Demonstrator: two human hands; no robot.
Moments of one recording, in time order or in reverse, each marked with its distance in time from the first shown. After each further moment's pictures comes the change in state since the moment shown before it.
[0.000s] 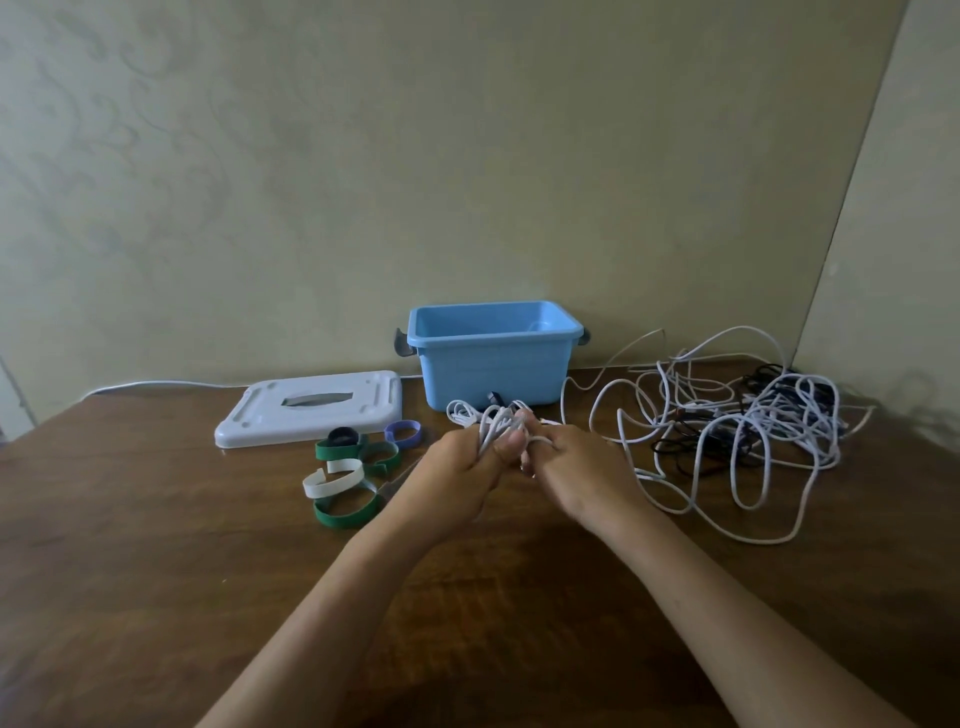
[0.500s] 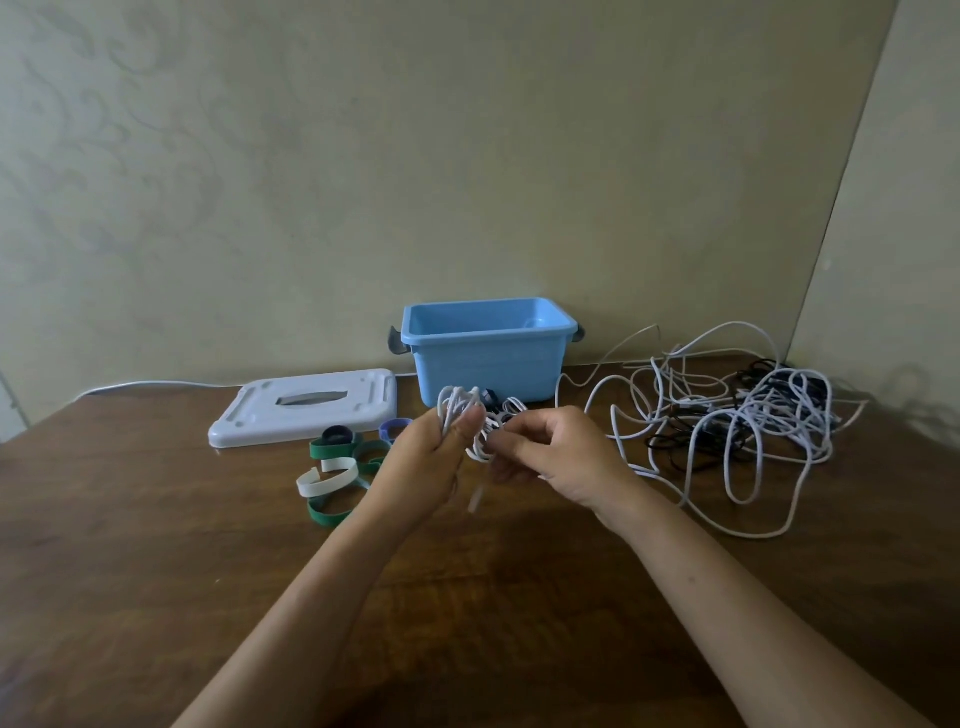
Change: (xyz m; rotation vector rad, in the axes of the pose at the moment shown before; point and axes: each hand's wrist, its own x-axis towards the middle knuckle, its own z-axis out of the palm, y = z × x) left_hand 0.006 -0.012 -0.009 -0.127 0.147 -0.061; right_hand 0.003 0.003 -0.007 0.554 -0.163 -0.124
